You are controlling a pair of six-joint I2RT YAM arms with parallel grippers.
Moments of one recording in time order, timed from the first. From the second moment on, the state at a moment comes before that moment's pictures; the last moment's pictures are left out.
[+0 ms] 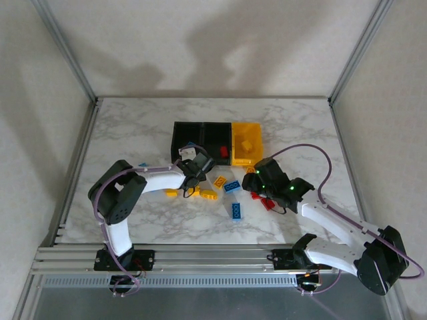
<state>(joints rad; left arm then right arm) -0.72 1.84 1.01 -0.27 -0.49 -0.87 0.71 1.07 0.72 -0.57 0.14 0.85</state>
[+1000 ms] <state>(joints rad) -0.75 1.53 1.04 -0.41 -0.38 -0.82 0.71 1.07 0.71 -0.51 0.11 0.84</state>
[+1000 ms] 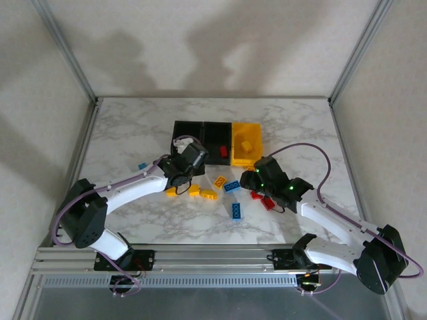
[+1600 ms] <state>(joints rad) -0.75 1.80 1.34 -0.42 -0.26 -0.75 0.71 0.95 0.68 -0.40 0.00 0.78</state>
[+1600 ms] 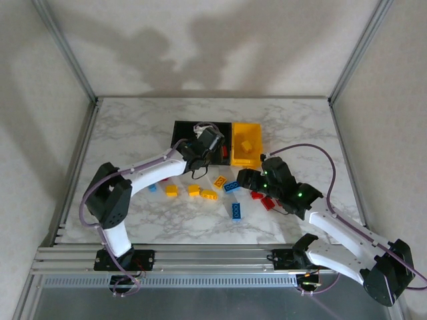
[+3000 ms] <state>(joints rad) -0.70 1.95 1.55 -0.52 -0.24 -0.72 0.71 0.92 0.67 -0.42 0.02 0.77</state>
